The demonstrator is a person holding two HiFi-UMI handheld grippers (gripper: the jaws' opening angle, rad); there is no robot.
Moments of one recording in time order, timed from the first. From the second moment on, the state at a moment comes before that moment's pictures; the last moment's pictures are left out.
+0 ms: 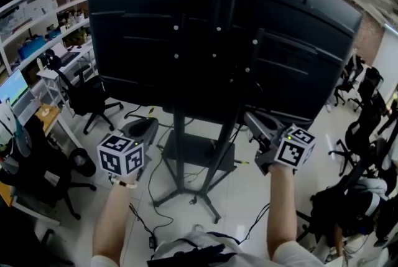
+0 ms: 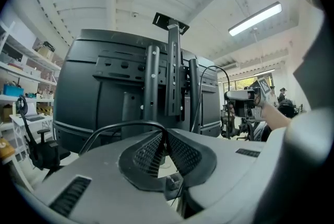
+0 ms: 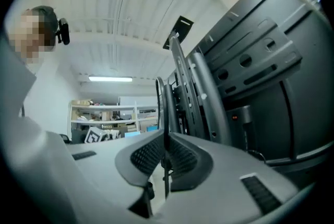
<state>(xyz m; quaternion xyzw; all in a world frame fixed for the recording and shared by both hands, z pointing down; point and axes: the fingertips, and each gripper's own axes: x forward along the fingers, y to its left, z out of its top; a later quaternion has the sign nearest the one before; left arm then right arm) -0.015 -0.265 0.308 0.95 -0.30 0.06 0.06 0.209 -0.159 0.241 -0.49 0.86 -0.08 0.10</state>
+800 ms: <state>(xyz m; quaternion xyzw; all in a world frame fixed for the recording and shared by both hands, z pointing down) 0.057 -0.281 0.165 0.97 -0.24 -0.08 0.04 0.256 -0.217 0.133 -0.50 0.84 -0.06 0.21</state>
